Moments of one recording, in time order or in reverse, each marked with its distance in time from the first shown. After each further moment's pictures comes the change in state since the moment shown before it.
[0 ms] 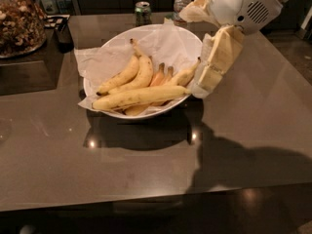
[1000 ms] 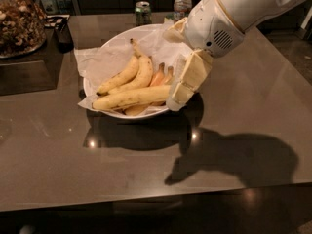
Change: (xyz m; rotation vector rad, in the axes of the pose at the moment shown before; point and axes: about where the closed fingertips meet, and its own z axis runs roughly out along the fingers) arm -0.001 -0.004 0.057 -0.045 -0.067 0.050
